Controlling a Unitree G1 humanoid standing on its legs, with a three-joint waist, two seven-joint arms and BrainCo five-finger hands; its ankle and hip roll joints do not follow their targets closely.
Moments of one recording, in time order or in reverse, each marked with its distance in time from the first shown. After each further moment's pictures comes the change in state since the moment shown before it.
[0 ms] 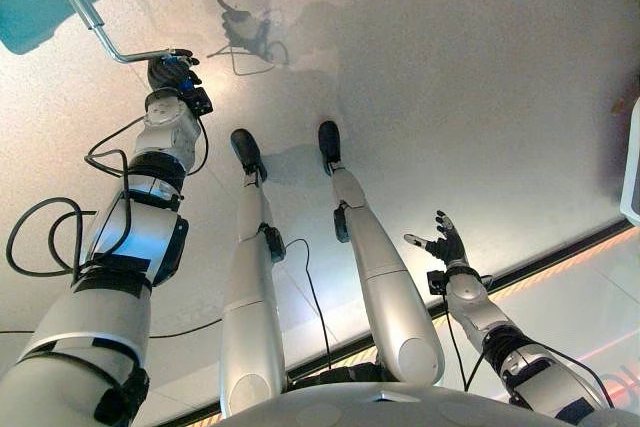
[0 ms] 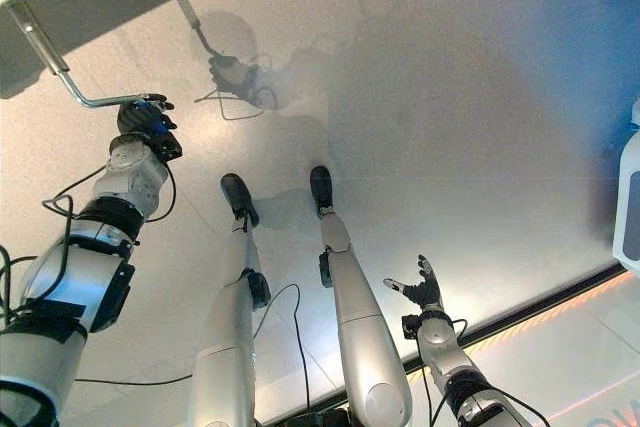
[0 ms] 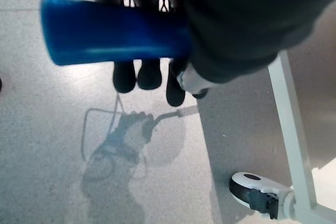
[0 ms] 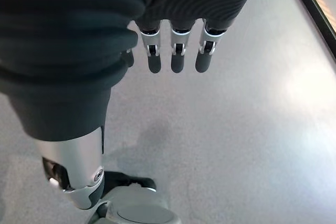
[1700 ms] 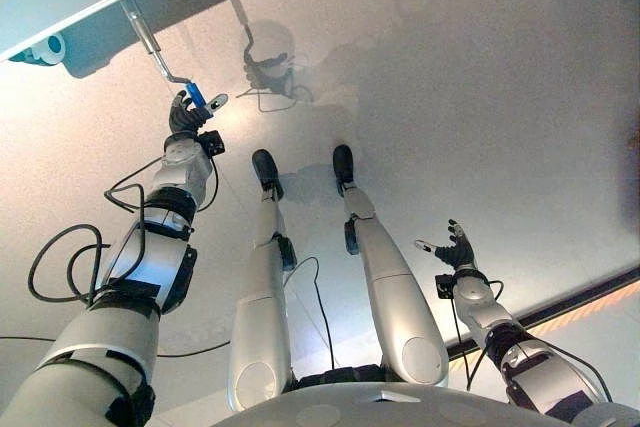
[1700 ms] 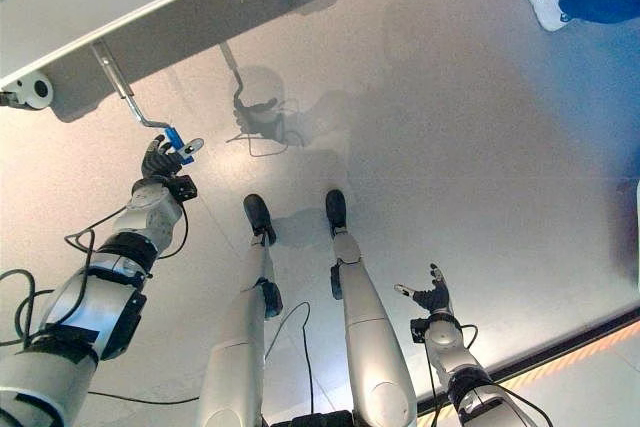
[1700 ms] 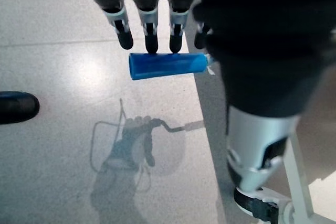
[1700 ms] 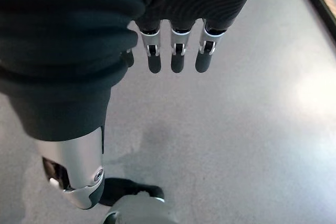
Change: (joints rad) left arm 0.162 -0.045 0.028 -0.014 0.028 0.008 -0.028; right arm -0.034 0.006 -0.063 0.116 -0.035 0.042 -0.001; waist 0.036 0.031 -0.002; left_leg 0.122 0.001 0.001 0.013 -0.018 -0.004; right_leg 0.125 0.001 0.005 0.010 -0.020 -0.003
